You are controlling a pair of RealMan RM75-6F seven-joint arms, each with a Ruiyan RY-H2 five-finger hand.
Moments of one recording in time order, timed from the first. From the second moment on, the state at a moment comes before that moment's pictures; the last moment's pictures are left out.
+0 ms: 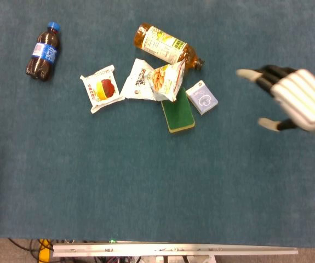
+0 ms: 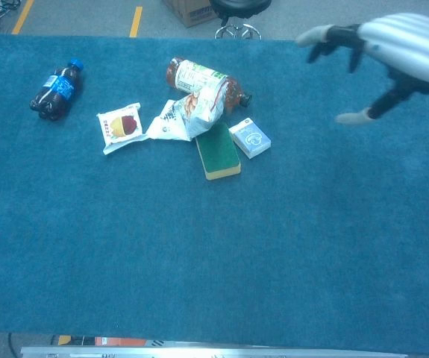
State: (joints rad) left arm -0.04 -1.03 0.00 -1.74 1.52 1.53 0.15; right arm 0.57 -1.07 0.17 -1.87 -1.49 0.93 -0.12
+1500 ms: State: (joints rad) left arm 0.01 -1.01 0.00 -1.70 1.50 1.55 0.05; right arm 1.16 -1.71 0.18 -1.30 -0.77 0.75 -0.76
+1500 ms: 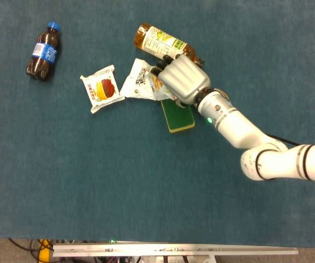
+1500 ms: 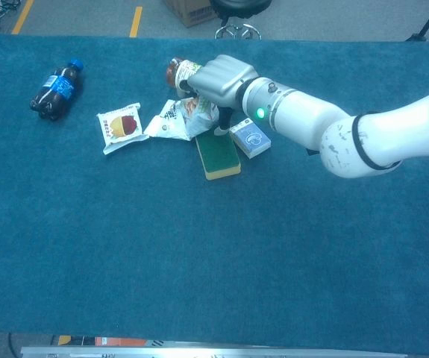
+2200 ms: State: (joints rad) left arm 0.01 -1.02 0.00 -1.68 1.49 1.54 0.04; right arm 1.11 -1.63 0.20 -1.50 -0.91 0.88 -0.62
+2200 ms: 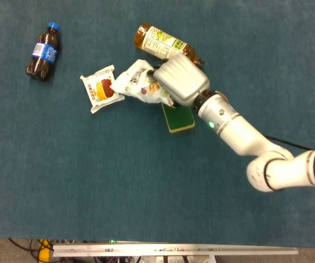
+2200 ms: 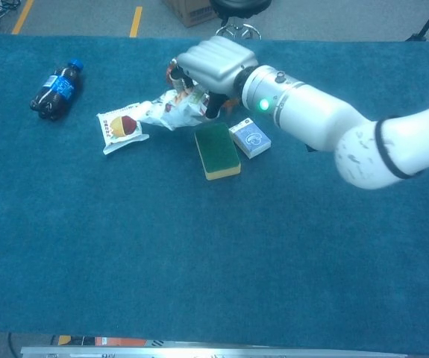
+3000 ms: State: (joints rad) left arm 0.02 -1.03 0.00 -1.67 1.49 1.55 0.04; right arm 1.02 -1.53 0.03 -1.84 -1.30 0.89 -0.55
